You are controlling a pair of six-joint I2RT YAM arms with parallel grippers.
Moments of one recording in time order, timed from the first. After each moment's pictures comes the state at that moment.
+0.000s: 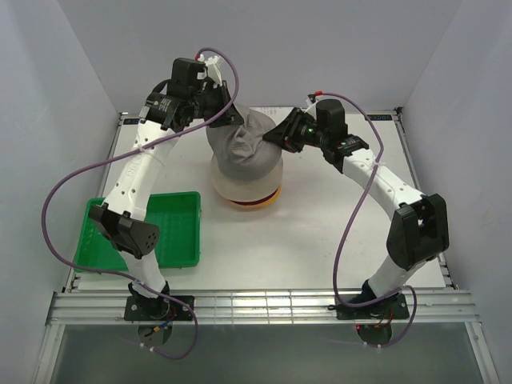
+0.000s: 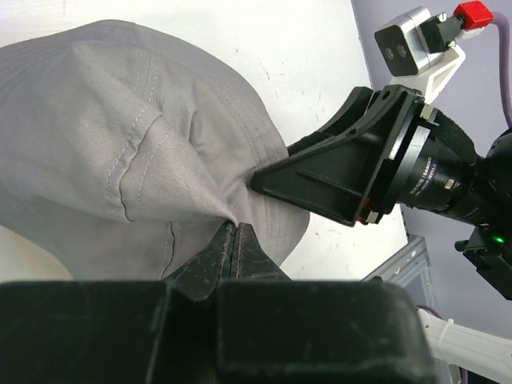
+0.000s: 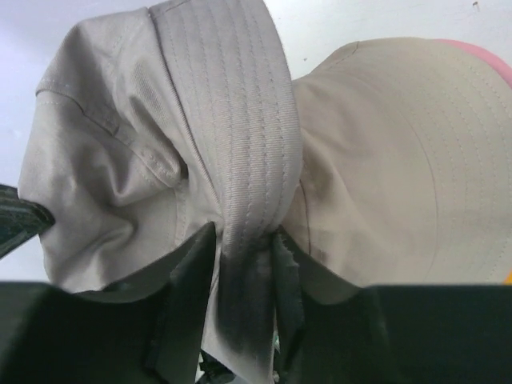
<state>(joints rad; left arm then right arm) -0.41 1.80 2.18 -0.96 0.31 -0.45 0.44 1.66 1.42 -0.12 -0.48 0.95</state>
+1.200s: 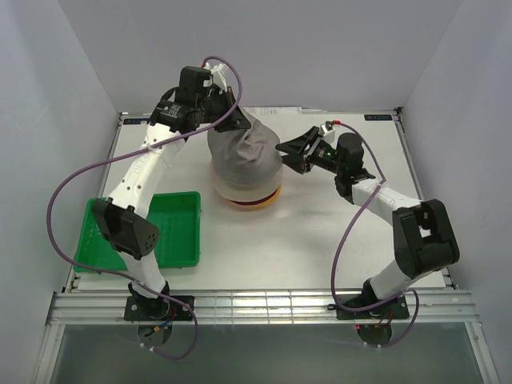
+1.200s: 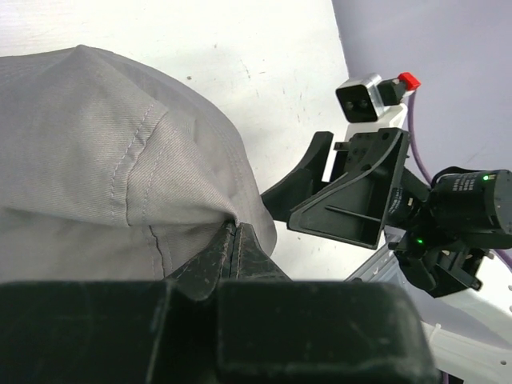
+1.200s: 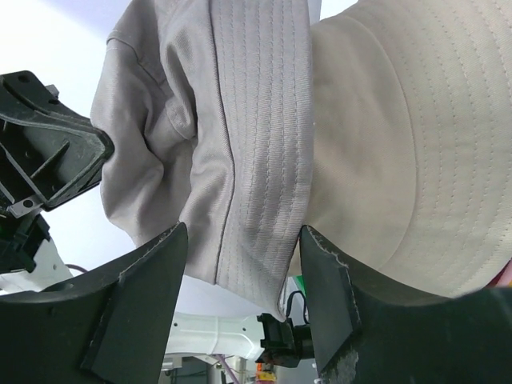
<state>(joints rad) -0.41 1.79 2.02 -0.78 0.38 -0.52 0.33 1.56 0.91 0.57 -0.68 1.34</state>
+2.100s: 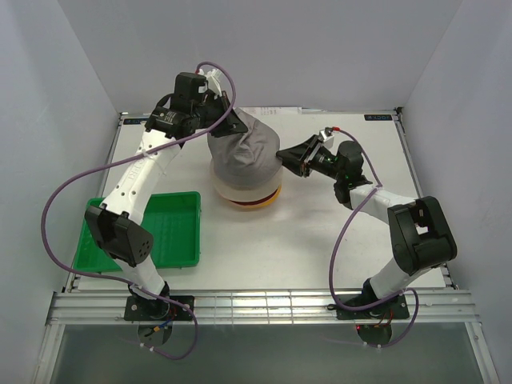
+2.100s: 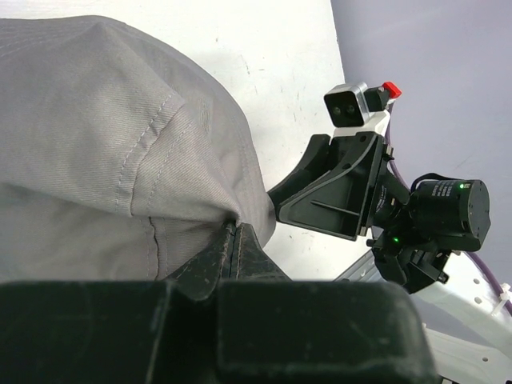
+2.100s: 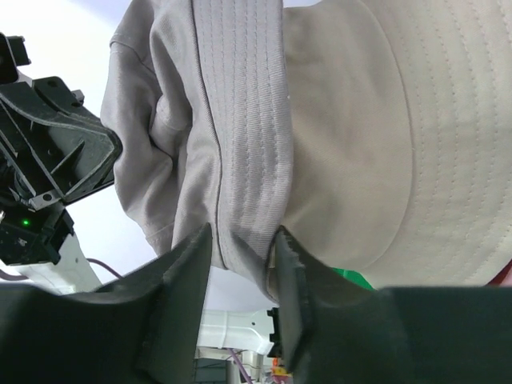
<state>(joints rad) -0.39 1.71 1.89 -0.72 0.38 -0.58 0.33 1.60 0.83 0.75 -0.69 1.44</state>
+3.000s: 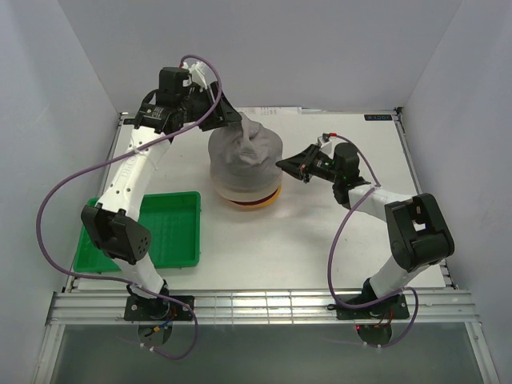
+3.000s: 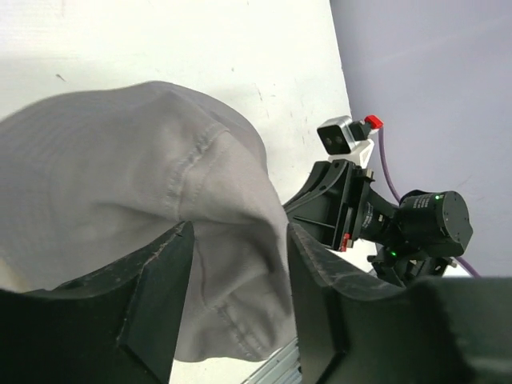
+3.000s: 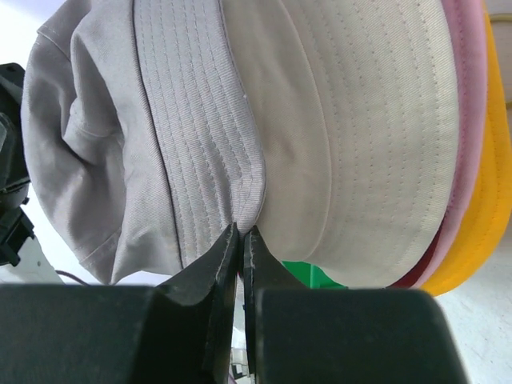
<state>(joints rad) -0.31 1.72 1.91 -0.71 0.42 -0.55 0.33 1.62 0.81 0.67 -0.69 1.37</state>
